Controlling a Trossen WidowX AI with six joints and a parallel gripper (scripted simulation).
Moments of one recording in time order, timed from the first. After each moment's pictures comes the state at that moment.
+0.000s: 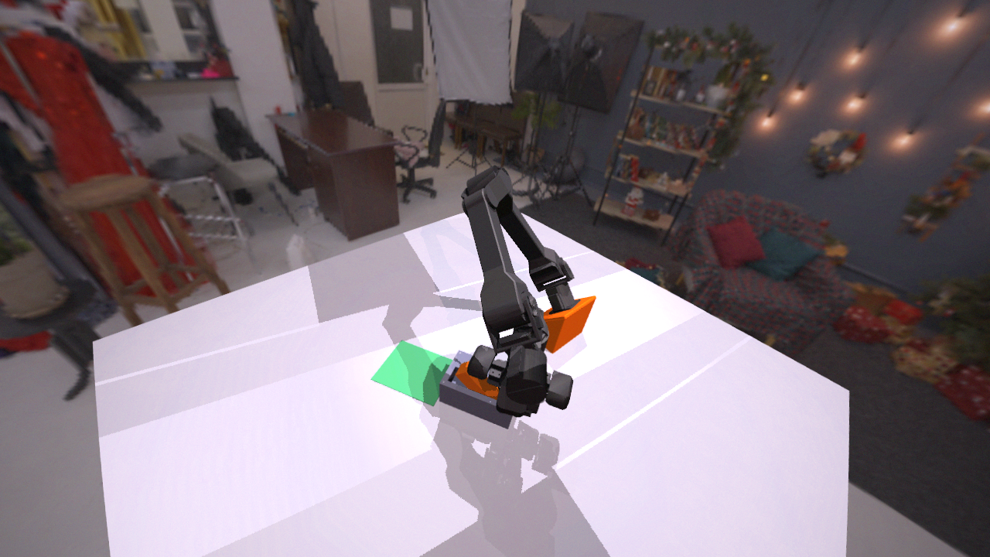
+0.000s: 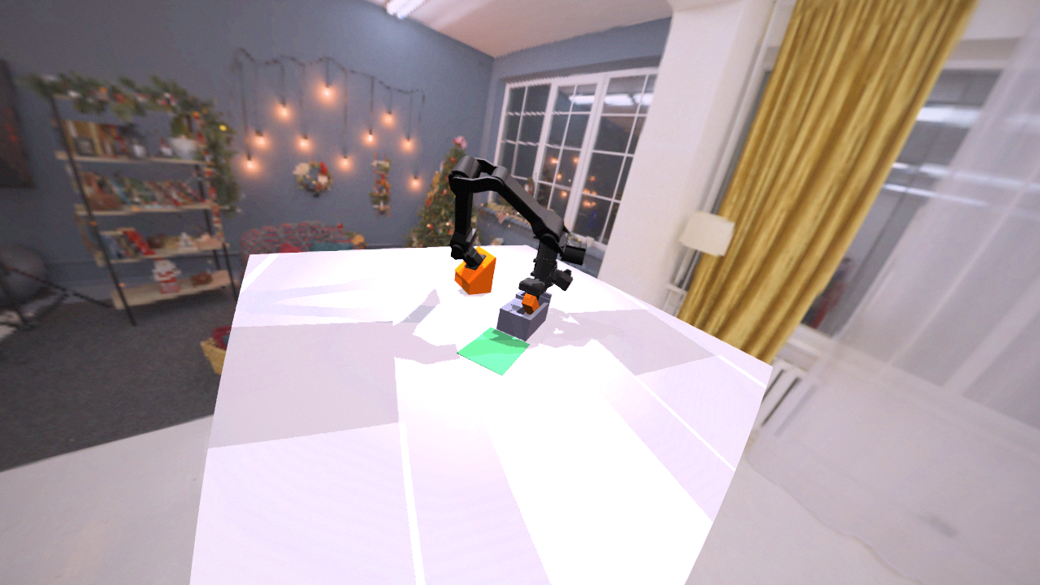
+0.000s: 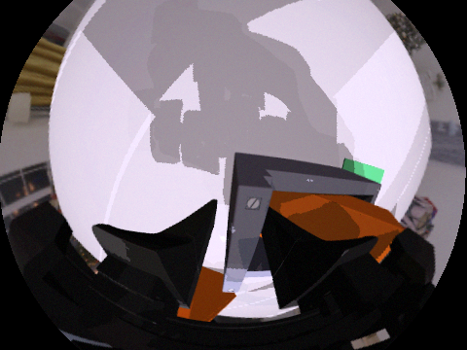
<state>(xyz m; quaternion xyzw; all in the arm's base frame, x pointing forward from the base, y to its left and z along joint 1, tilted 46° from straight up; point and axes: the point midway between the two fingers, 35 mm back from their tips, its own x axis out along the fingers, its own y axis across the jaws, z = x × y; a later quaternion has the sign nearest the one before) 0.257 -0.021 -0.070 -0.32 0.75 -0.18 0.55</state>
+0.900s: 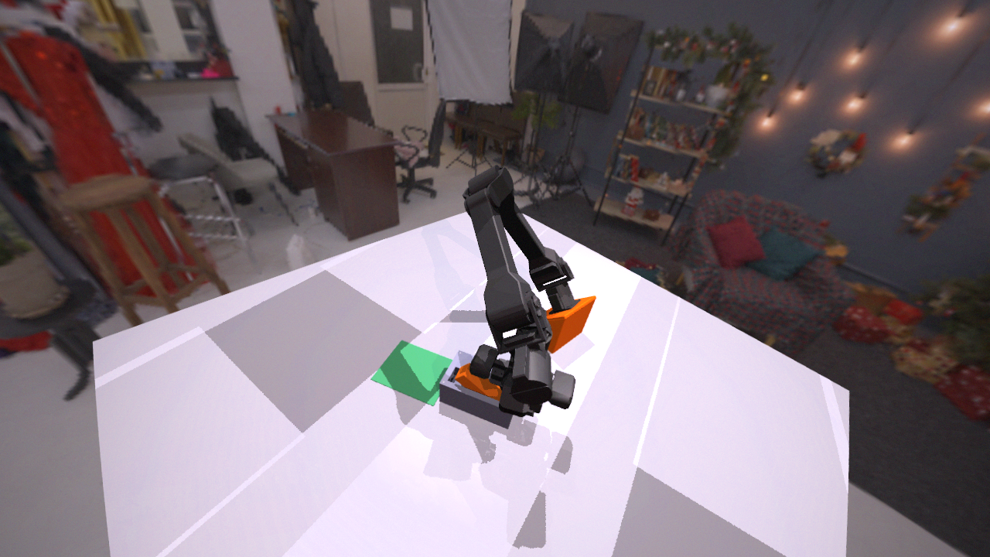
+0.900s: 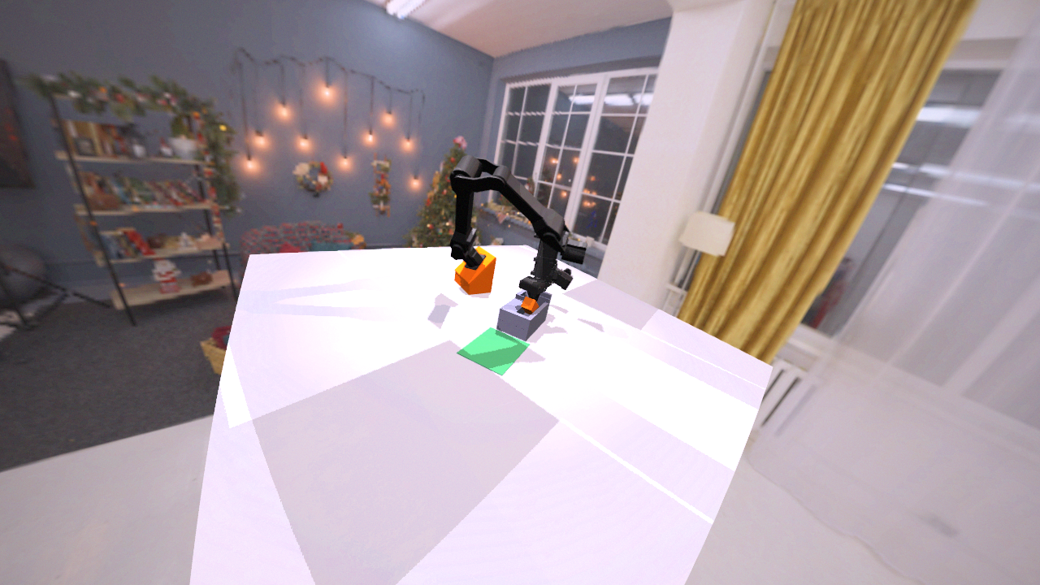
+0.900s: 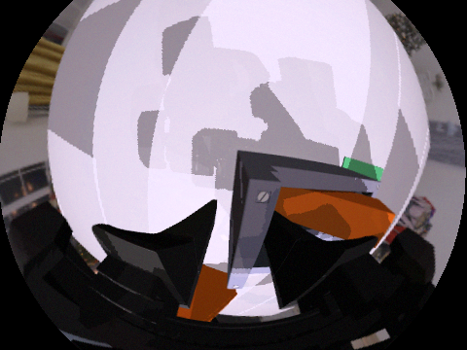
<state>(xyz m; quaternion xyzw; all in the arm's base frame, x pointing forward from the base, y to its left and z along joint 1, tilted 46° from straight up) 0.255 -0.018 -0.070 -0.33 0.75 -0.18 0.55</state>
